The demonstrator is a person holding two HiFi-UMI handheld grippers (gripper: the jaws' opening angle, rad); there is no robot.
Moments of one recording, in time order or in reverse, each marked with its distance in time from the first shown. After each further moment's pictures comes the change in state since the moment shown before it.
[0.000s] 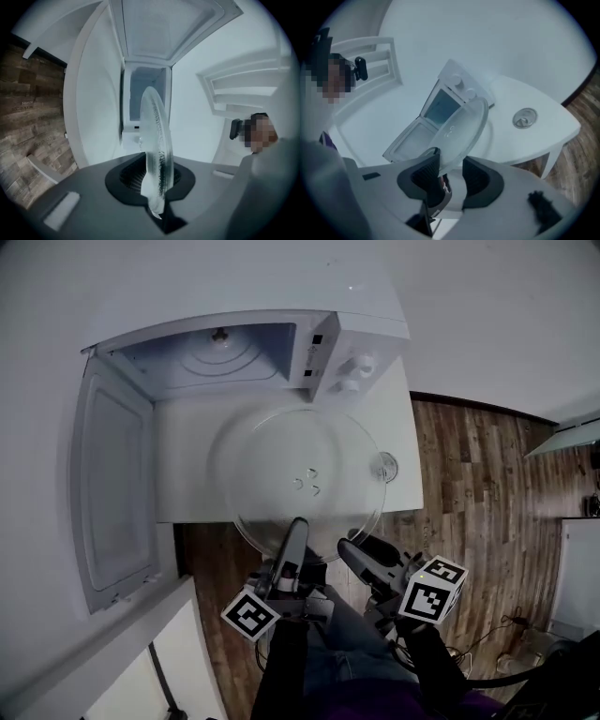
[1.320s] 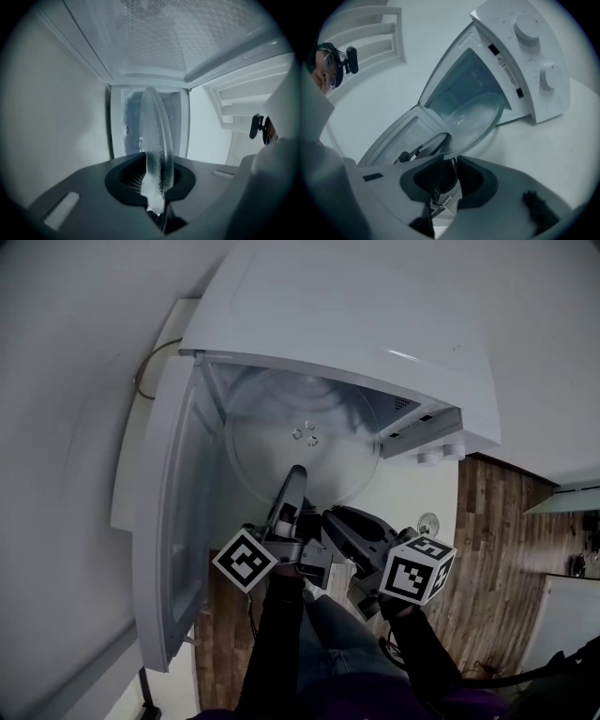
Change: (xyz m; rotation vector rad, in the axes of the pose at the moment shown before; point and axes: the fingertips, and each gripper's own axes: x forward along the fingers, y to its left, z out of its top) left arm 0.090 0.014 0.195 0.040 -0.135 0.010; right arm 0.192 0.045 0.060 -0.134 0.131 0.028
